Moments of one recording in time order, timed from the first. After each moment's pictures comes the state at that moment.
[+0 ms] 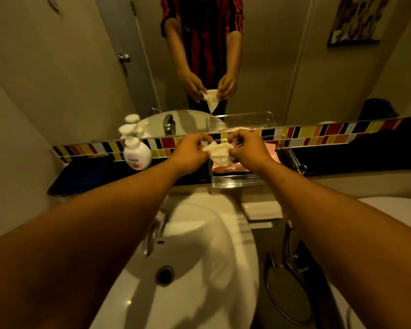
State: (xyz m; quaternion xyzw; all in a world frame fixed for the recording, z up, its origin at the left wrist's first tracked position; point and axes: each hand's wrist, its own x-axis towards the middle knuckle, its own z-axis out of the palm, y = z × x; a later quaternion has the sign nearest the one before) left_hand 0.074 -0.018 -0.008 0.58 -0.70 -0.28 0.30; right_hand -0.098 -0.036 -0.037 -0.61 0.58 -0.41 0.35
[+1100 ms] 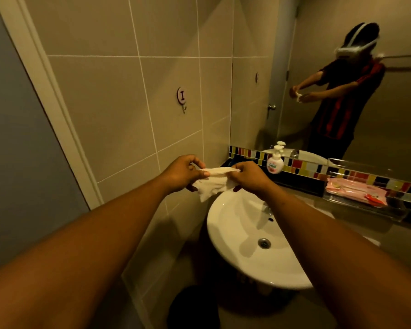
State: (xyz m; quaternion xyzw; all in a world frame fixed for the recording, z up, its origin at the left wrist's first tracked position) left_hand 0.322 0.490 0.136 0.73 -0.51 -0.23 0.40; right_hand 0.158 0.362 0.104 -0.81 0.37 -0.25 0.39
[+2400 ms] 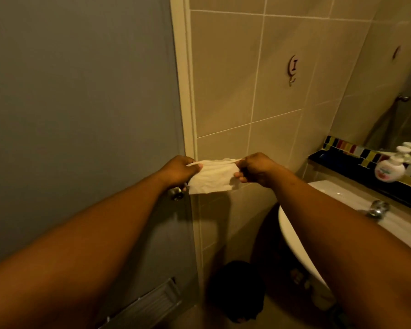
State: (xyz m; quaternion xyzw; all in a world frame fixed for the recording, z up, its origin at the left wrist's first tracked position) left_hand 0.417 0.686 0.079 0.86 -0.27 -0.16 0.39; right_hand 0.320 0.479 0.073 -0.70 0.29 -0.06 0.64
